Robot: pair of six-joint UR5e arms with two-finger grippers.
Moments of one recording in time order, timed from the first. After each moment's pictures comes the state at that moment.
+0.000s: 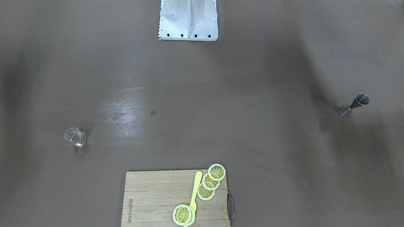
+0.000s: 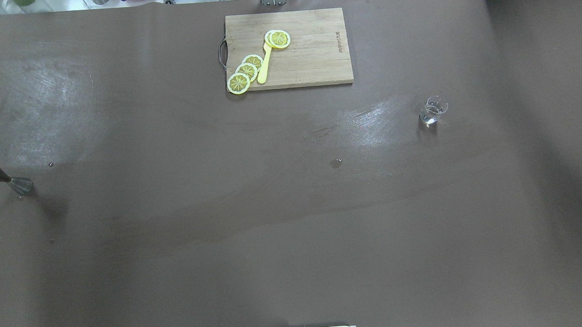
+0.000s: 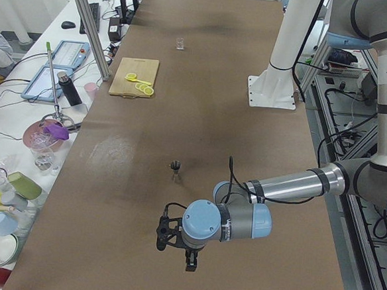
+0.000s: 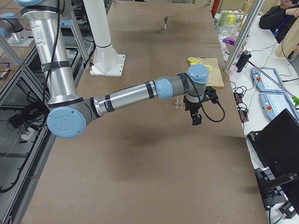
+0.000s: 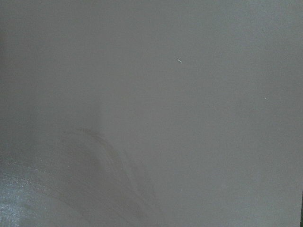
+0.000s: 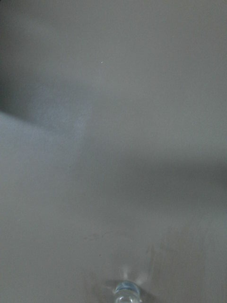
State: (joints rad) left arm -1.75 -1.35 -1.55 -1.73 -2.39 0.14; right arm 1.42 -1.33 1.70 -1.63 2.33 -0.04
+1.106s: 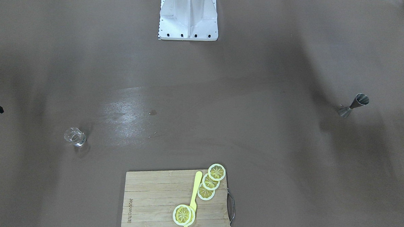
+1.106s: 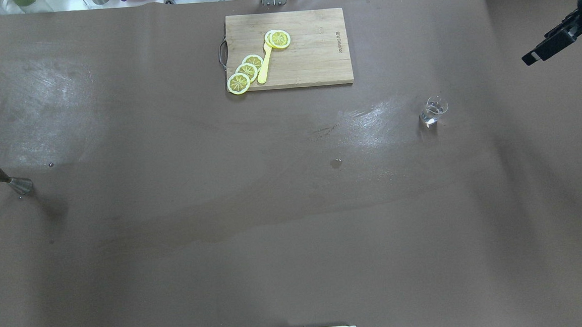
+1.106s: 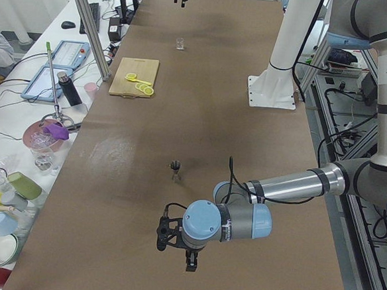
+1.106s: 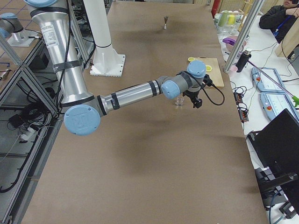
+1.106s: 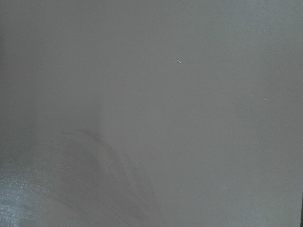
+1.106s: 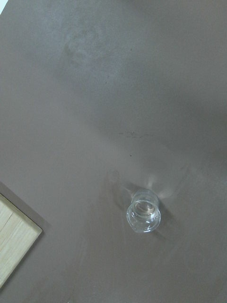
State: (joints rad) left arm -1.76 -1.35 -1.55 -1.73 -2.40 0.14; right arm 1.28 -1.33 1.63 -1.28 2.44 -0.07
